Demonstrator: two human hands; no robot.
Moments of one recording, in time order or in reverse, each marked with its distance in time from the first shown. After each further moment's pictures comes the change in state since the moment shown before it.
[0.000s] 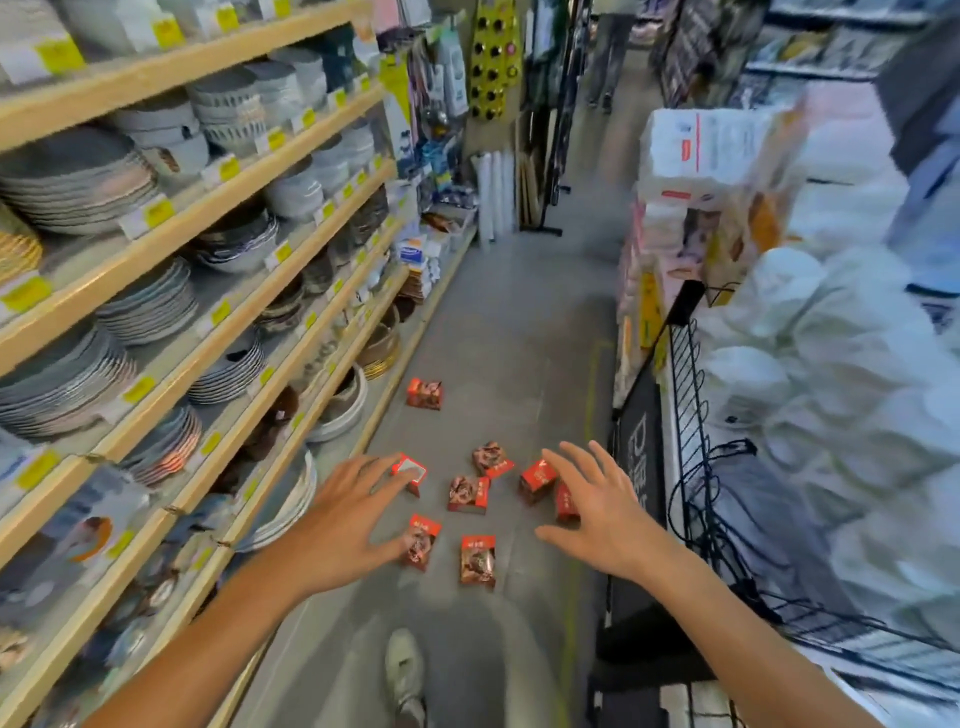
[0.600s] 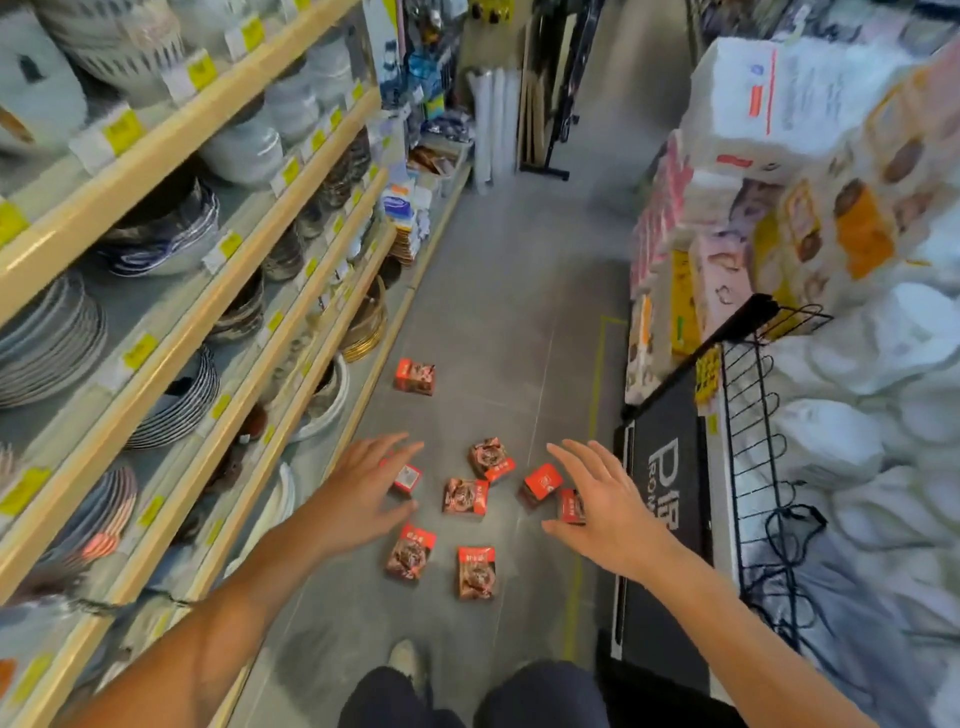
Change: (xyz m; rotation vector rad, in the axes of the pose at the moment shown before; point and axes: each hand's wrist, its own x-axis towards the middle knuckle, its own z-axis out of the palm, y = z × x) left_hand 0.228 -0.171 -0.007 -0.192 -0.093 -0.019; right_hand 0.239 0.017 -0.015 0.025 -0.085 0.071
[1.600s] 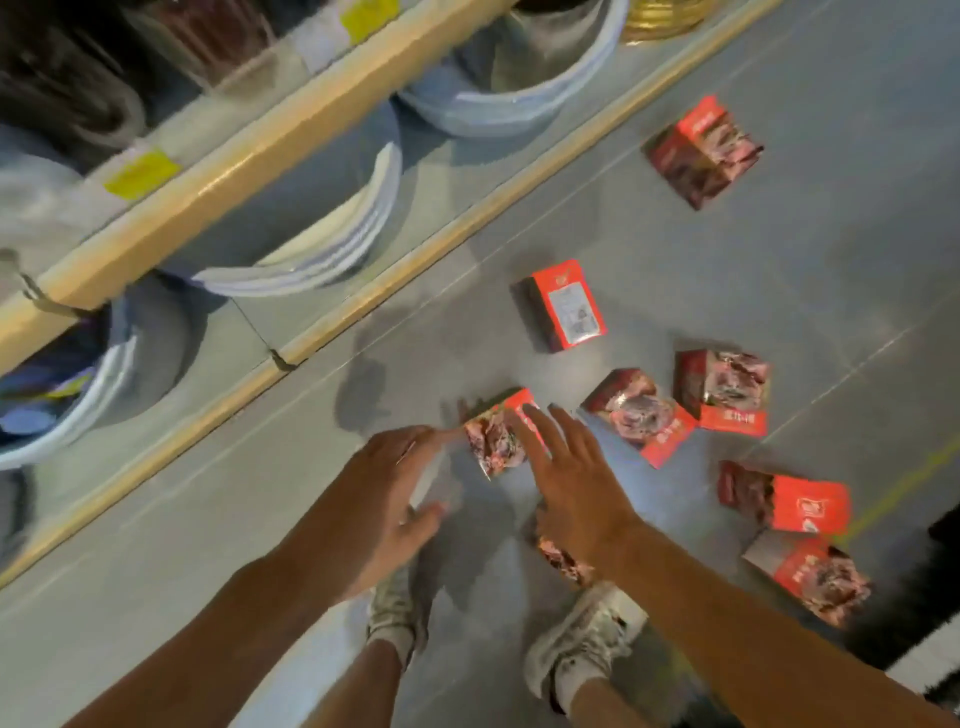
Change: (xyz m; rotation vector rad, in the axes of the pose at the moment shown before) left_hand 0.029 -0.277 0.449 -0.431 0.171 -0.698; right_hand 0.347 0.072 0.583 -0.495 -0.505 -0.647
